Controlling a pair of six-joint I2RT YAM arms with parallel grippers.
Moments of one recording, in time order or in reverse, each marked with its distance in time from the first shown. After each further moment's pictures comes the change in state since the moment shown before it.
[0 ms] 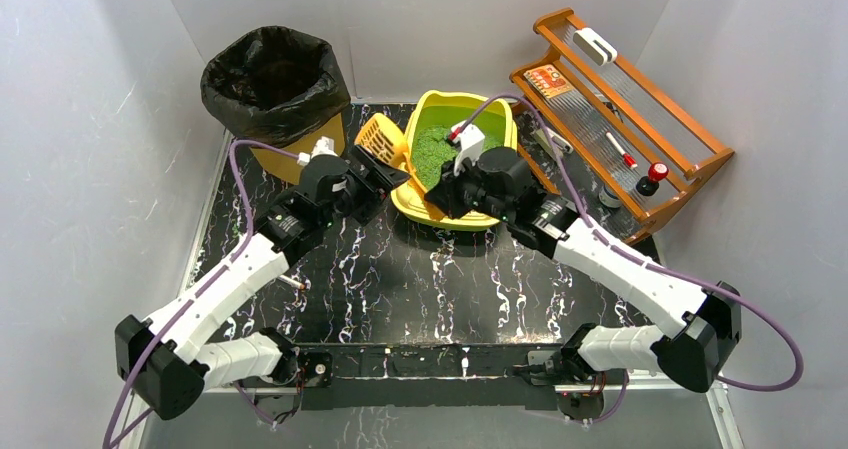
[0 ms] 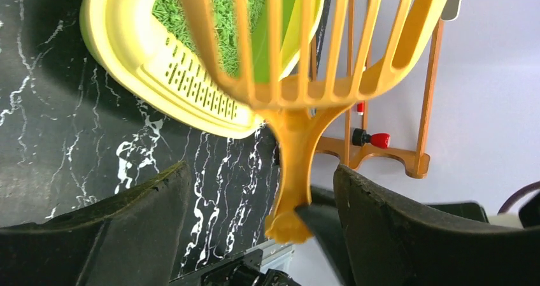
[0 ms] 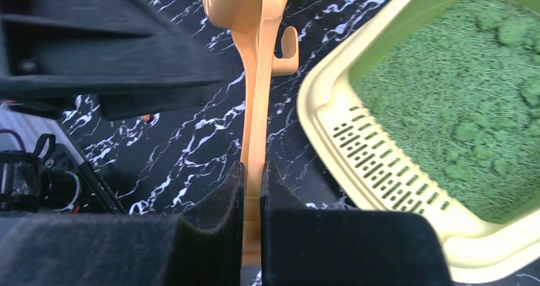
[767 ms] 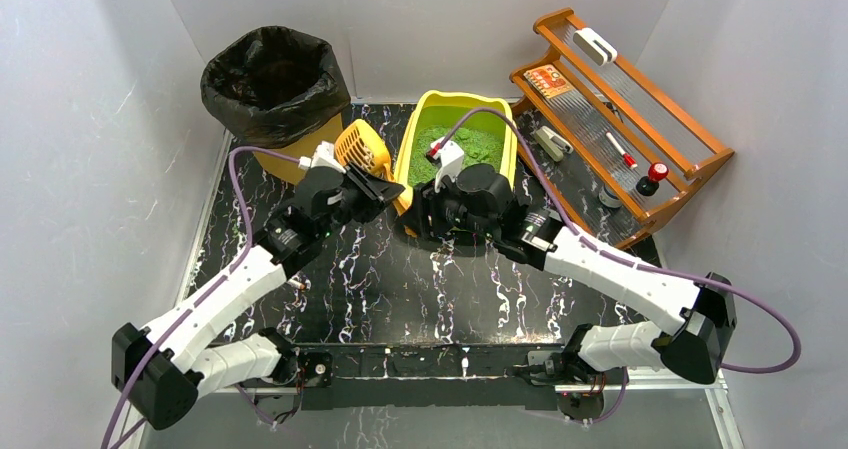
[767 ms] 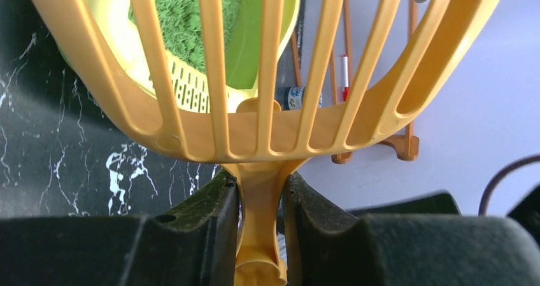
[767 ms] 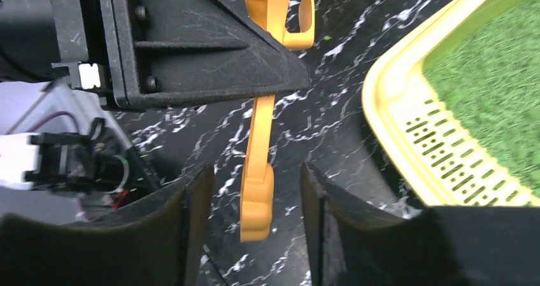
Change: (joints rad) left arm -0.009 -0.027 -0.088 0.129 0.015 0.013; right arm 0.174 0.030 -0.005 0.039 0.073 0.077
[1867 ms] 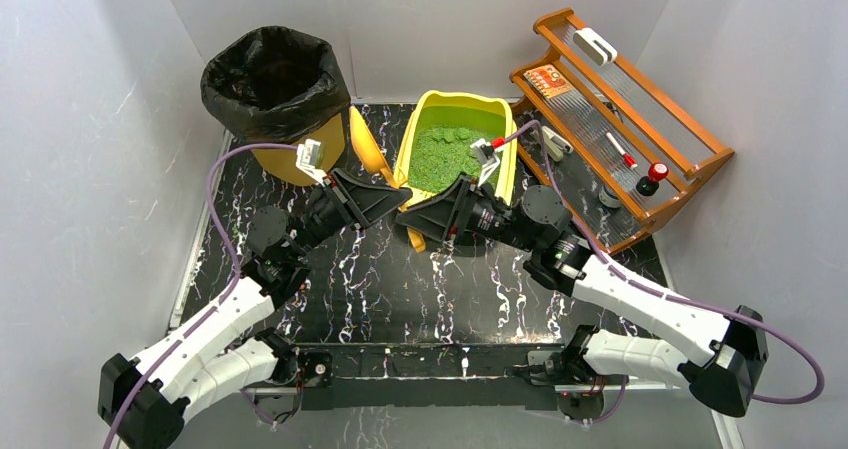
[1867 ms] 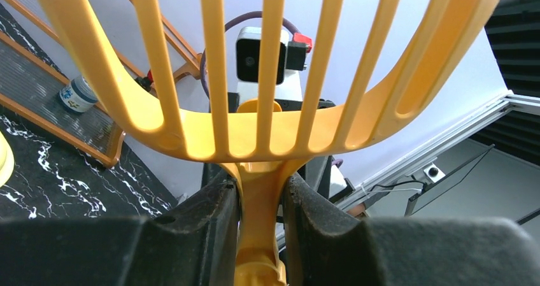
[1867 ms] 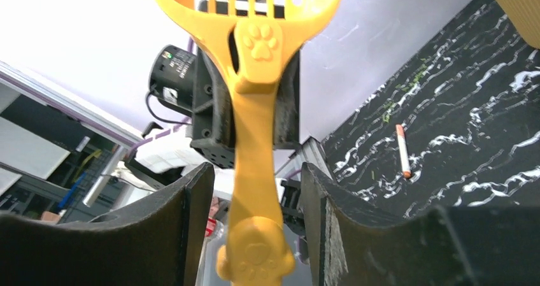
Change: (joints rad) left arm 0.004 -0.206 -0.270 0.861 0.470 0.020; right arm -0.042 -0.227 -0.262 0.566 -0.333 0.602
